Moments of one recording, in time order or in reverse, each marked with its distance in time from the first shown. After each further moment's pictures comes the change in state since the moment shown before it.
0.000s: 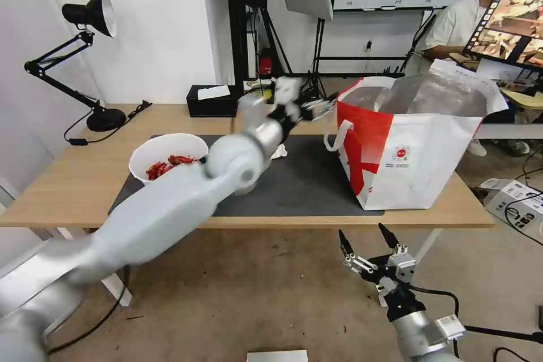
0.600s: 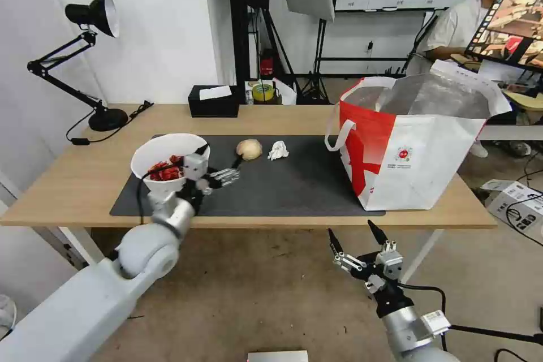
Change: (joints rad) left arm 0.695 0.140 -0.497 -0.147 0.334 -0.143 0.056; right arm 0.052 -0.018 -0.074 -0.029 -0.042 0.006 0.054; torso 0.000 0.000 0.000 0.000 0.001
